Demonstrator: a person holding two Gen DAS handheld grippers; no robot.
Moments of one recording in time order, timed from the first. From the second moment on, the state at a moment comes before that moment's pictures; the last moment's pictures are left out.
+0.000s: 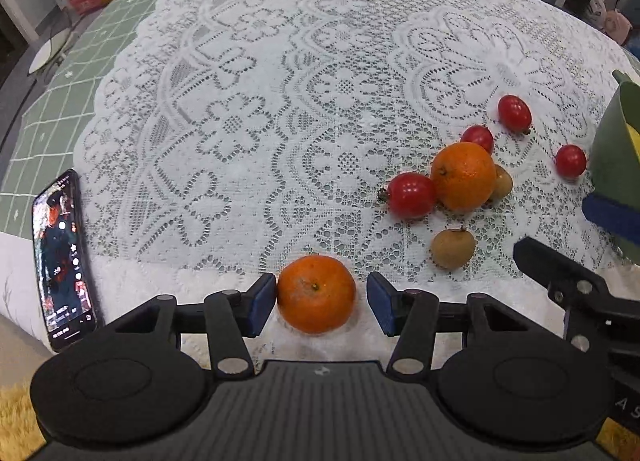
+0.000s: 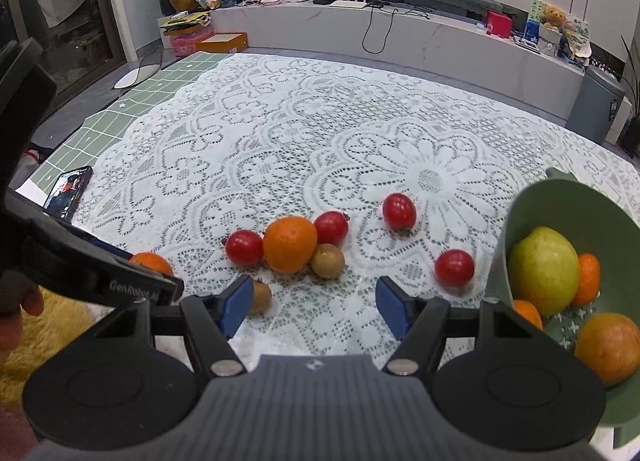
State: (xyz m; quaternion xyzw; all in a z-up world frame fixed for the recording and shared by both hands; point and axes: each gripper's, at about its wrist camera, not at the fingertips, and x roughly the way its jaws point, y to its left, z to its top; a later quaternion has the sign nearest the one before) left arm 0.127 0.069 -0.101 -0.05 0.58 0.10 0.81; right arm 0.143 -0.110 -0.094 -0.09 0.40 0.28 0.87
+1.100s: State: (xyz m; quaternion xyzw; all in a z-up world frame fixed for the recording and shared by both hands) left arm 0.135 0.102 -0.088 -0.17 0.49 0.06 0.86; right arm 0.175 -0.059 -0.112 -0.18 0.39 0.31 0.85
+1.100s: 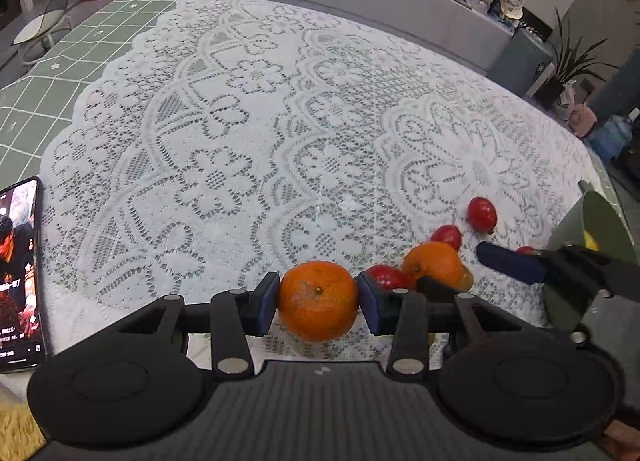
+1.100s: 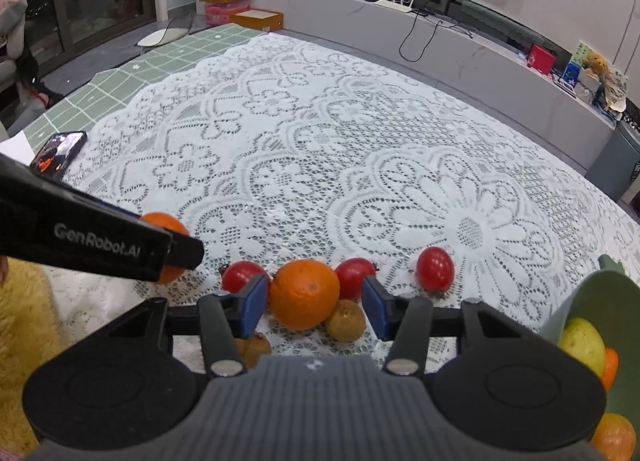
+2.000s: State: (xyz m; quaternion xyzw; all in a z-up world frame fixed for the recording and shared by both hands) left arm 0.127 0.090 -0.052 -0.19 0.45 0.02 0.87; right arm 0.159 -0.085 -0.073 -0.16 0.37 0.29 0.87
